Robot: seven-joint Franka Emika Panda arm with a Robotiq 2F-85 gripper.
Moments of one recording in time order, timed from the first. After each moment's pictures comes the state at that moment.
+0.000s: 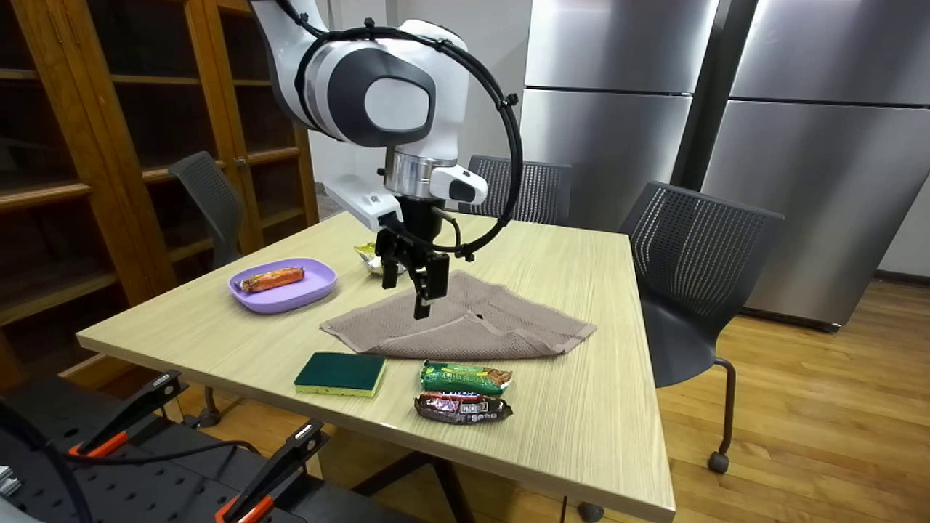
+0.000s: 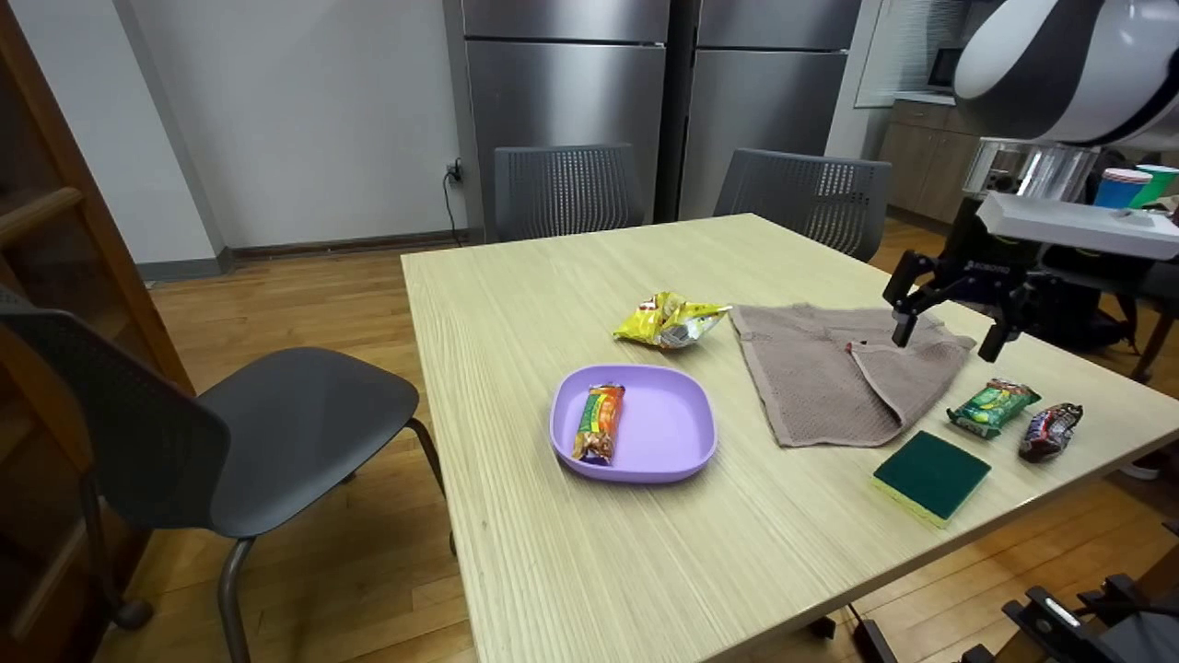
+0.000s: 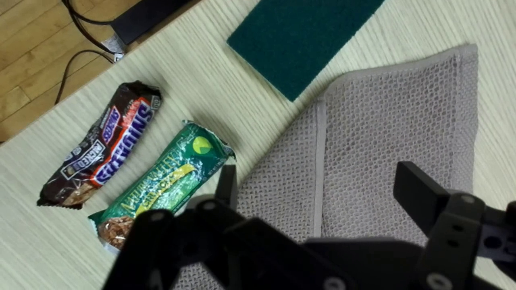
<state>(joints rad) -0.11 0.24 -0.14 -2.49 0.26 2.64 0.01</state>
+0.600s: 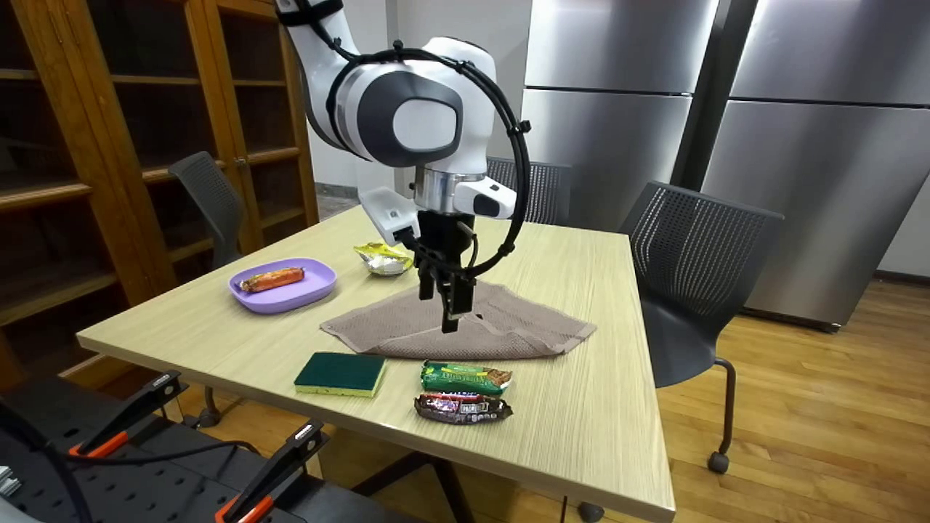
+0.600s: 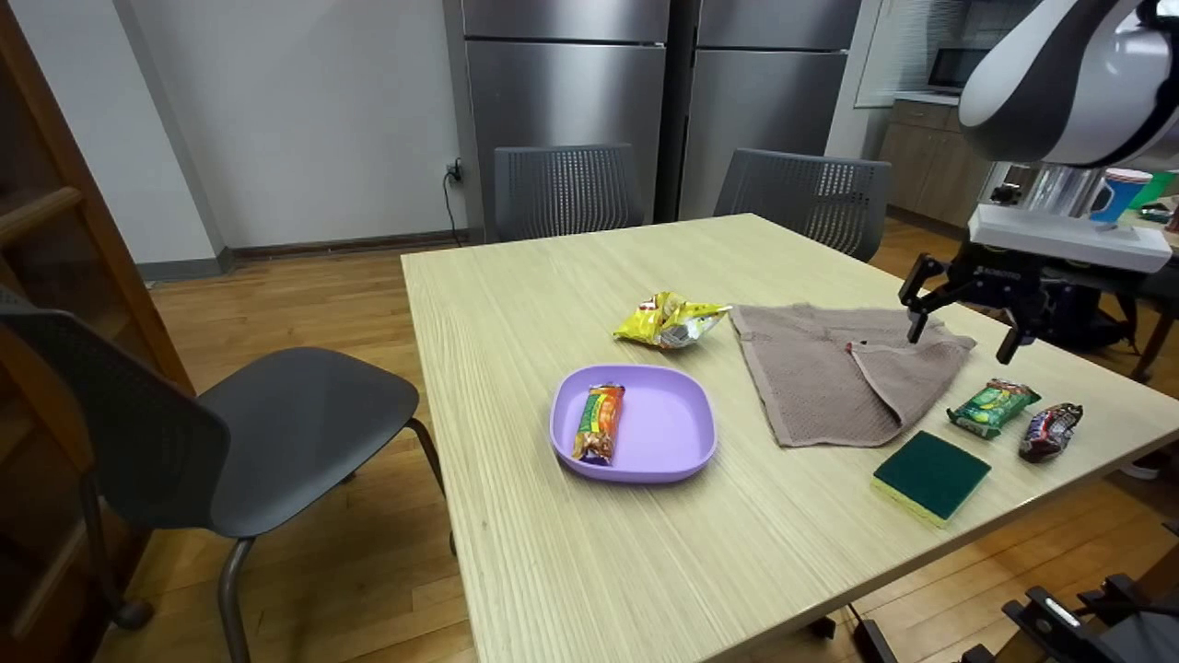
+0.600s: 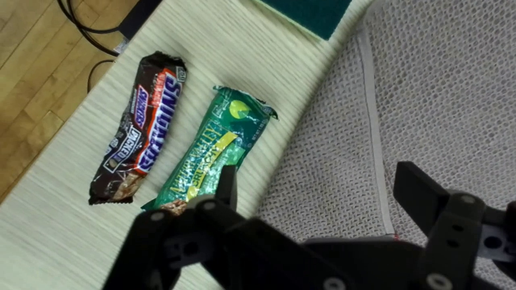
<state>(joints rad) -0.13 0.32 -0.19 -2.44 0.26 2.71 0.17</state>
